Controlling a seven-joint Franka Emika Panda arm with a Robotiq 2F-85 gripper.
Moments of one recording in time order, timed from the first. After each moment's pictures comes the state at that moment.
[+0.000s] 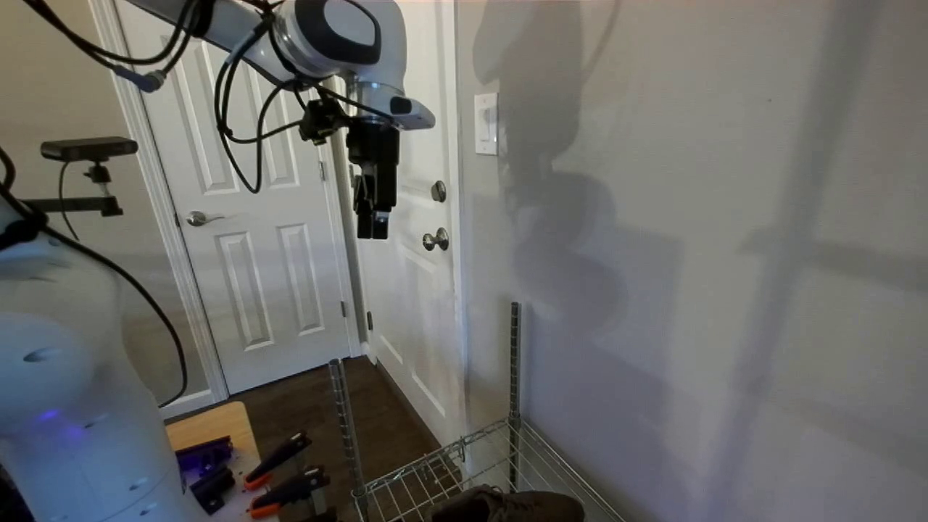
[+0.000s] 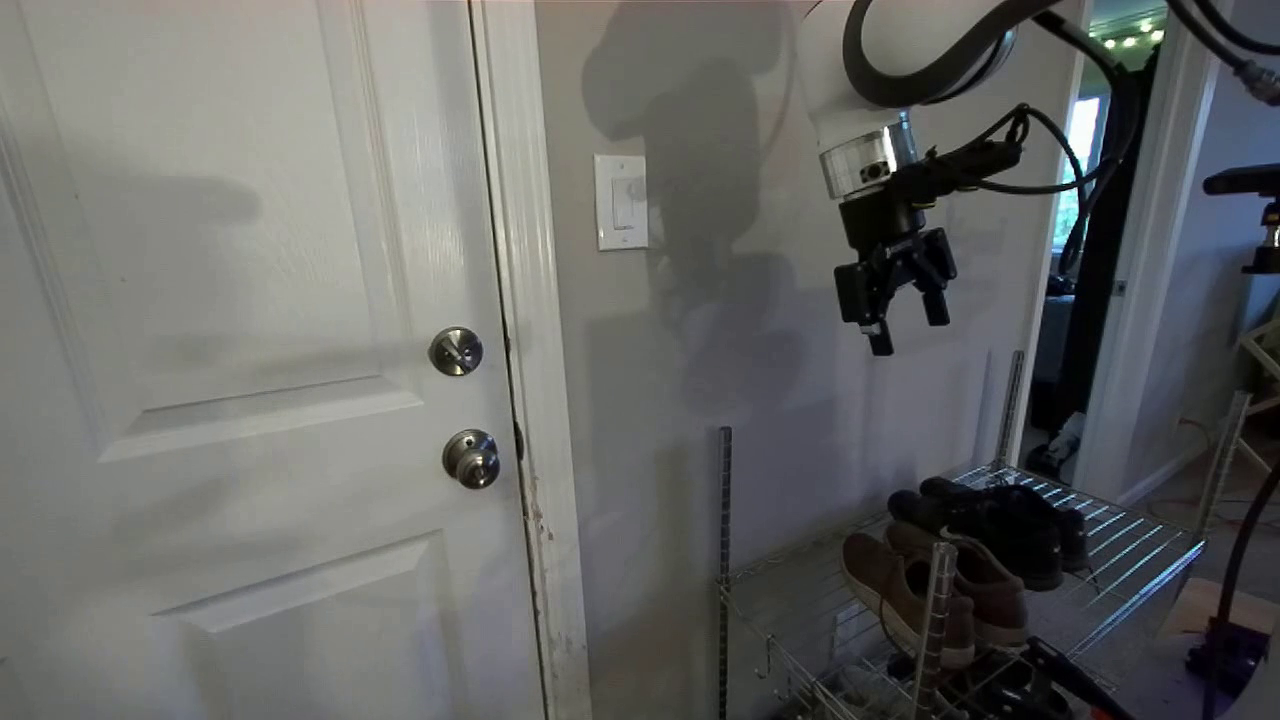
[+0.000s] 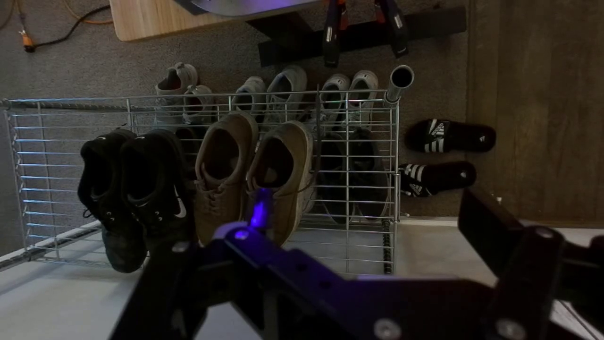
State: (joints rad) arm 0.00 -0.45 0.23 -2.33 -0.06 1.63 0.38
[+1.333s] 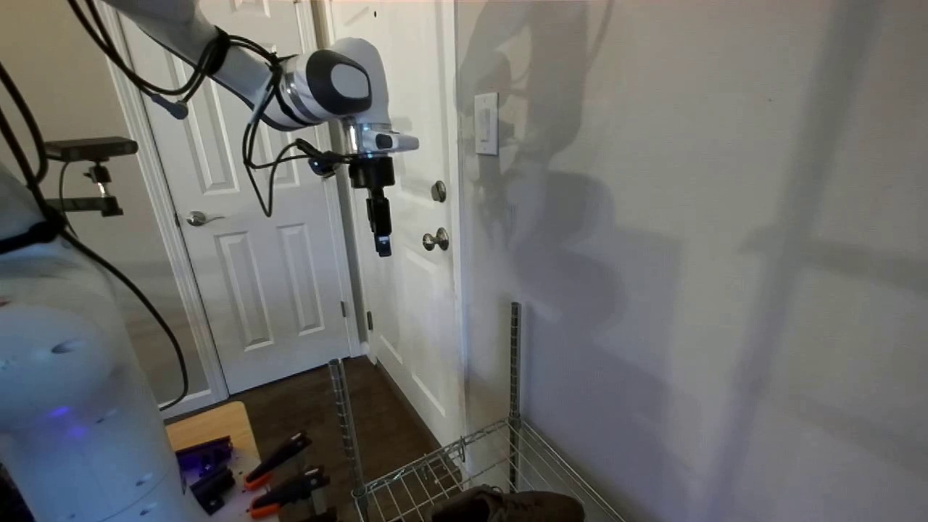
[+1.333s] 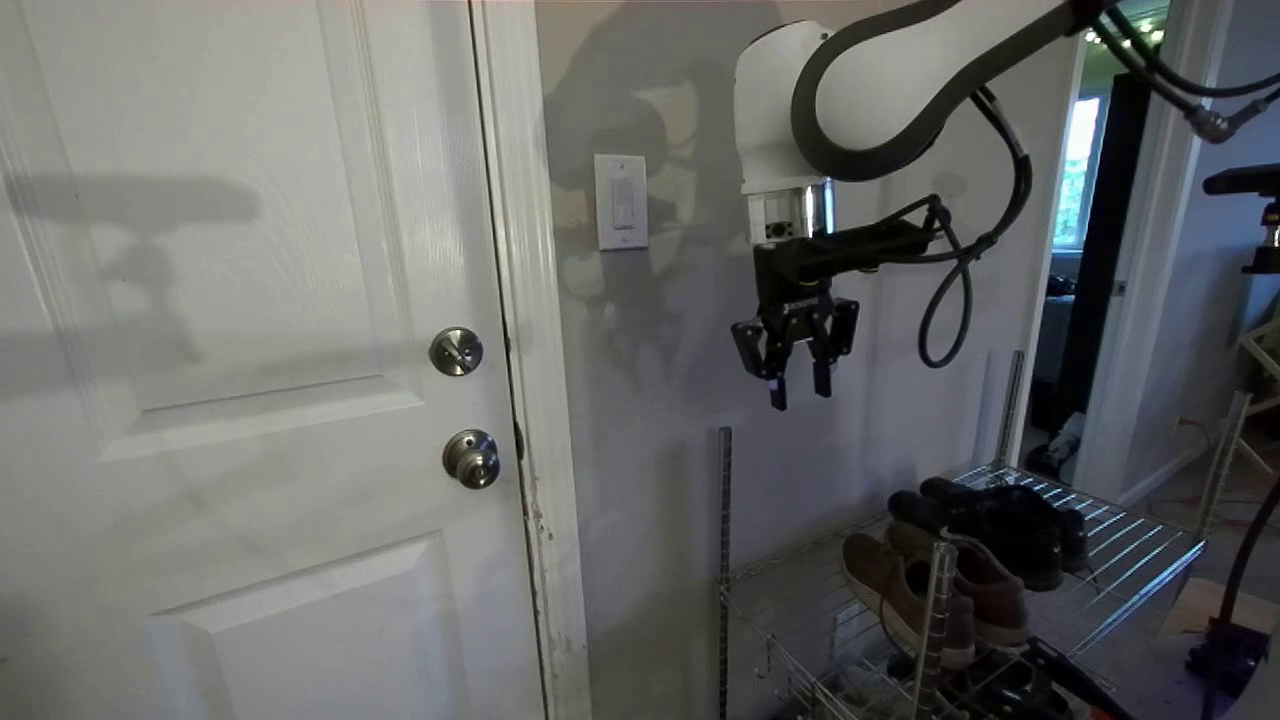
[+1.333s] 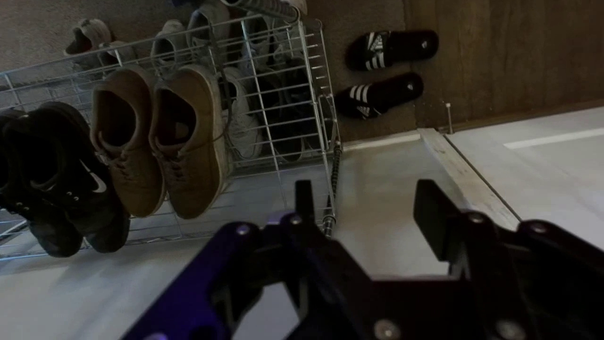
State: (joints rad) arm 0.11 -0.30 0.31 -2.34 -0.03 2.00 0.74
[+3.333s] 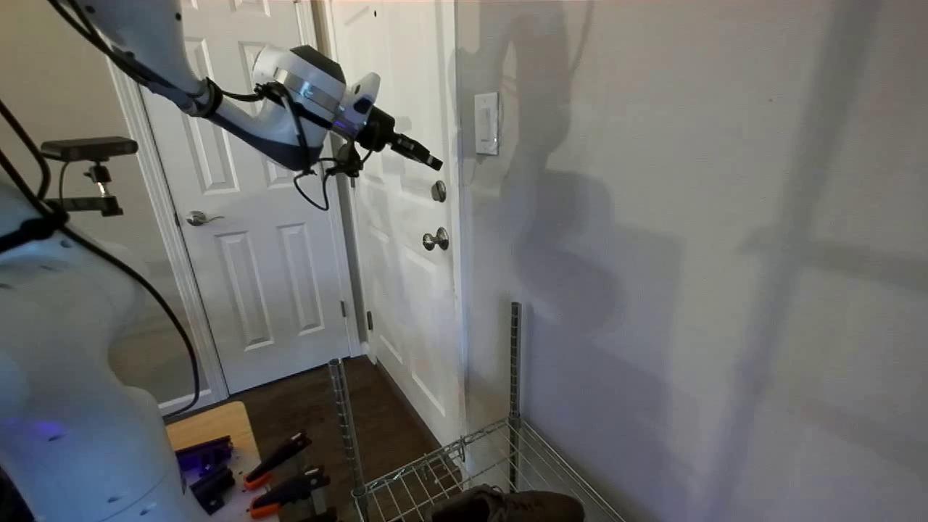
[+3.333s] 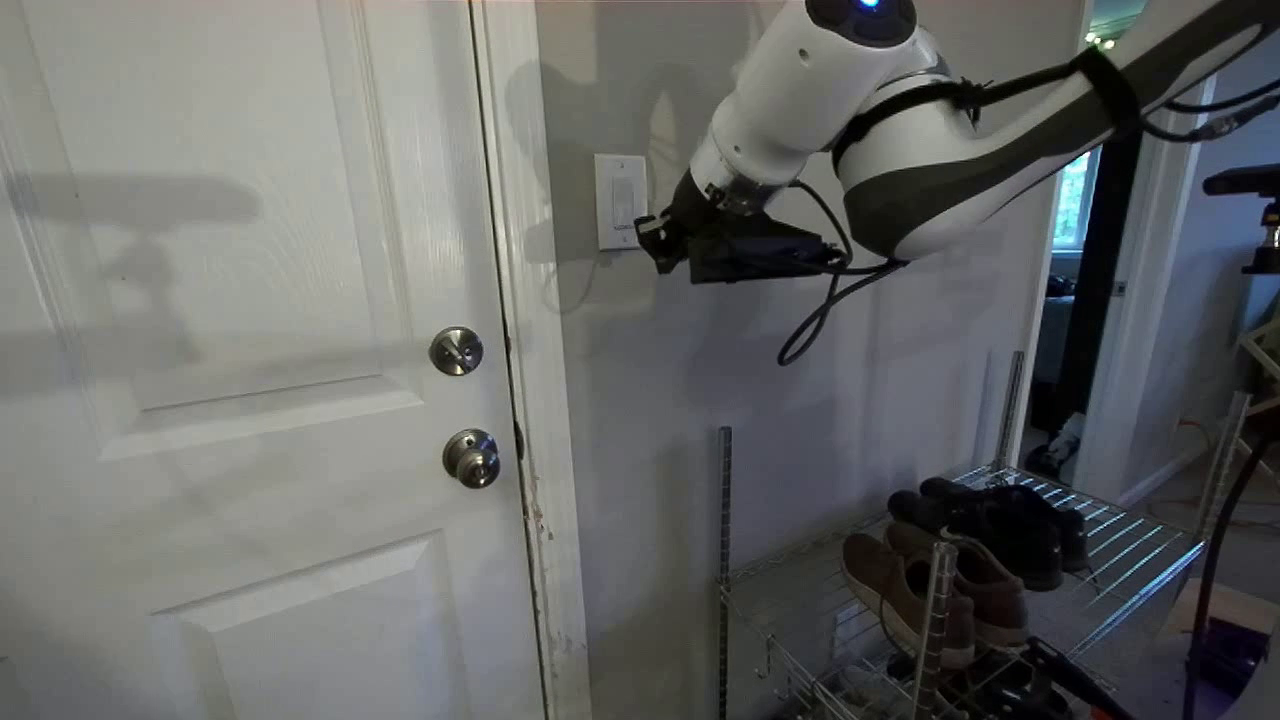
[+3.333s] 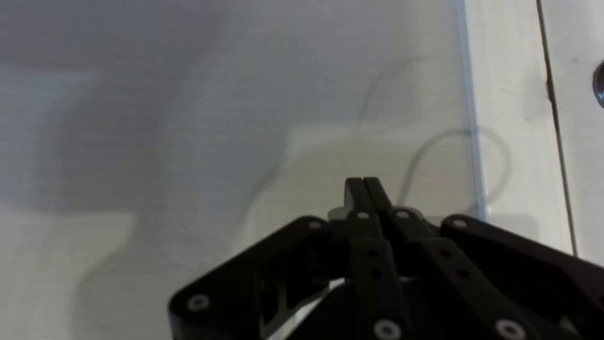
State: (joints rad) arm -0.30 -0.39 0.71 -2.34 -1.03 2.75 1.55
